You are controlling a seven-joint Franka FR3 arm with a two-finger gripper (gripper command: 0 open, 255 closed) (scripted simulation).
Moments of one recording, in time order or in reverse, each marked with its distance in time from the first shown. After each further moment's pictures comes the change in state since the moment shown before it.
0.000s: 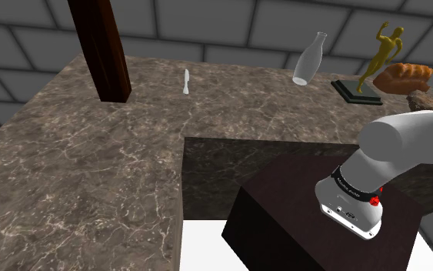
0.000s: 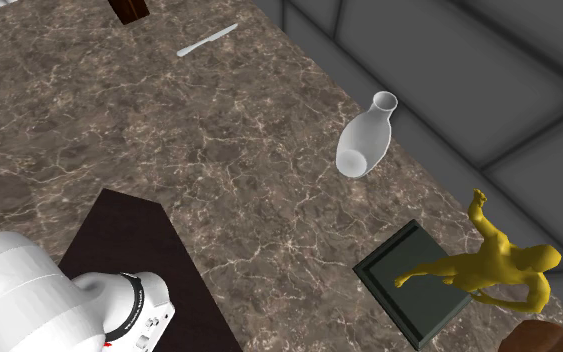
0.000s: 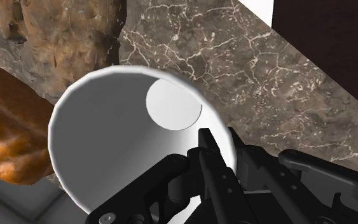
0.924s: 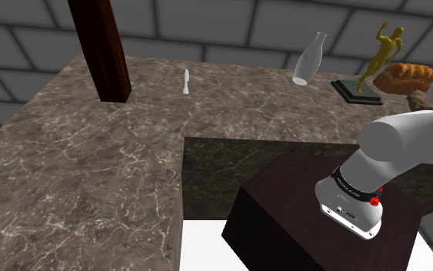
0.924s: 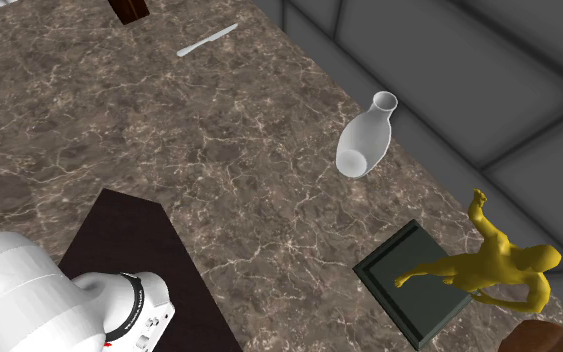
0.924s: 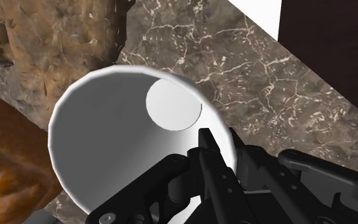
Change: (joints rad) arm 0.006 0.007 -0.153 -0.062 -0.077 0.128 -0.048
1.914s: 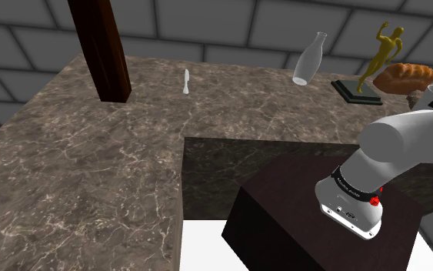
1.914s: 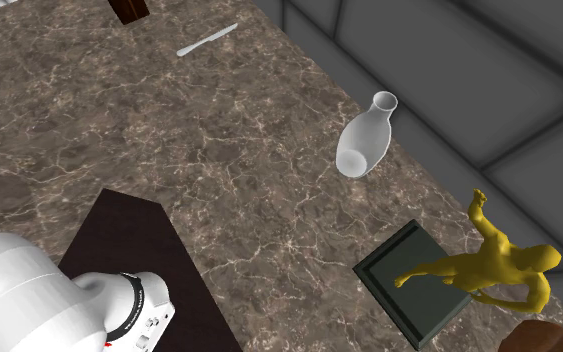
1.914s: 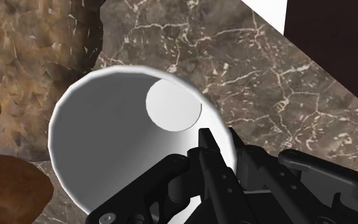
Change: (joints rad) arm 0.026 0.034 -0.154 -0.123 -0.096 0.189 0.036
